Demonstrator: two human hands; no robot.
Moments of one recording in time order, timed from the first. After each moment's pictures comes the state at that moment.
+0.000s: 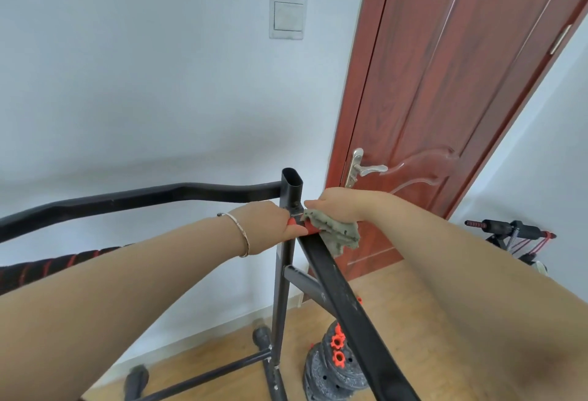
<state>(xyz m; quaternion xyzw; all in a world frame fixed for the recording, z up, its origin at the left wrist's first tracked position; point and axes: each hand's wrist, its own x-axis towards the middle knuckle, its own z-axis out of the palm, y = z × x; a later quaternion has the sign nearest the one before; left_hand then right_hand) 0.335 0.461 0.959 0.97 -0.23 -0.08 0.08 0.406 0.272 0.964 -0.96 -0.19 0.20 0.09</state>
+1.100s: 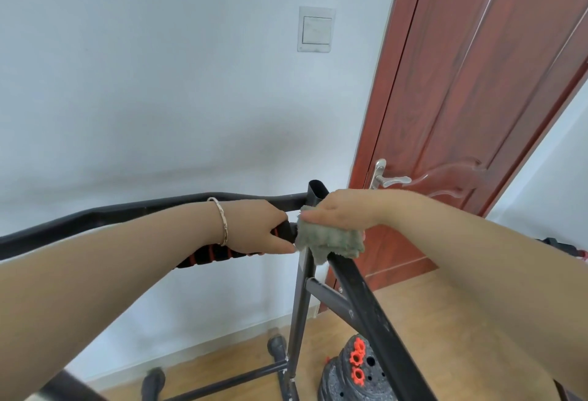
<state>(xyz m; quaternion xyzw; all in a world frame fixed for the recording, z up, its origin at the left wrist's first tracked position) 0.340 0.526 0.984 0.96 -0.23 -0.13 0.08 0.388 0.308 1.005 -0.92 -0.31 0.21 0.06</state>
